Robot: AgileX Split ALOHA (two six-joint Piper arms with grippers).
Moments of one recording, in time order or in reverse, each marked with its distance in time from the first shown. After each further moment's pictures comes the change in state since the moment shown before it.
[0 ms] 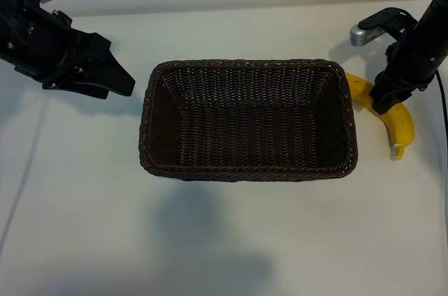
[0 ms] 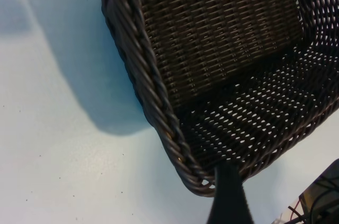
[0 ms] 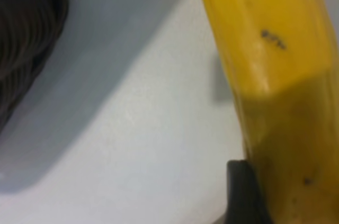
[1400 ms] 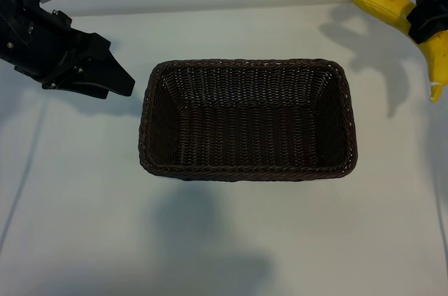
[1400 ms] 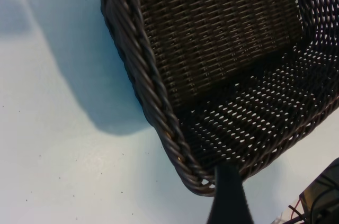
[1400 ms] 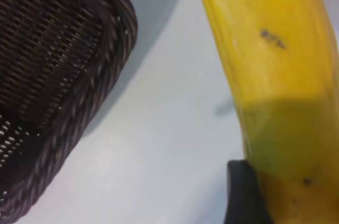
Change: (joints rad) left arm 0.000 0.000 0.000 0.000 0.002 0.005; right arm 0.000 -0.318 -0.157 -0.069 0.252 0.157
